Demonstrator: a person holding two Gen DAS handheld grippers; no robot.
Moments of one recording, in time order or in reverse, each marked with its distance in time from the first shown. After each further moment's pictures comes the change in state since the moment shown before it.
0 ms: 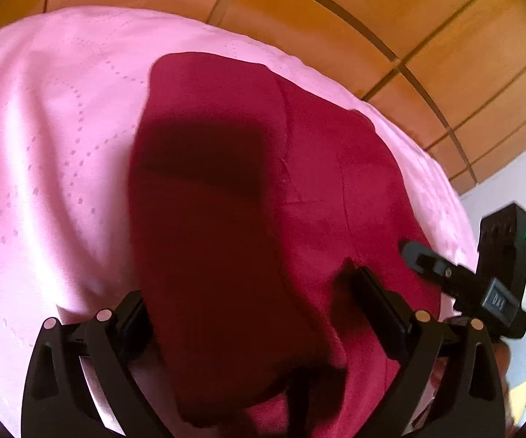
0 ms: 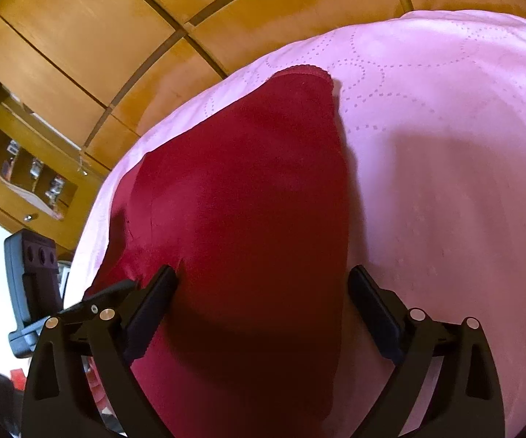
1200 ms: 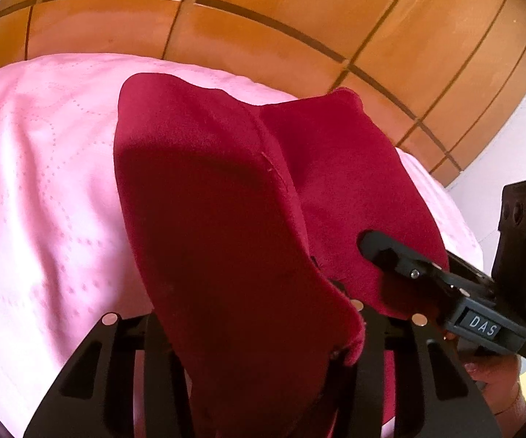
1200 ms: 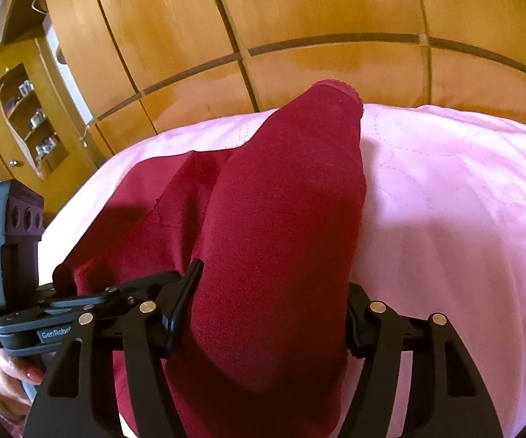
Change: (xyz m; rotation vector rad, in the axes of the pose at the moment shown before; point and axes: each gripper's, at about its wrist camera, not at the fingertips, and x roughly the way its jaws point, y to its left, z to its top) left arm -0.022 -0.054 -0.040 0.112 -0.133 -0.034; right arm -0.043 0.047 -0.025 -0.290 -0.173 -0.130
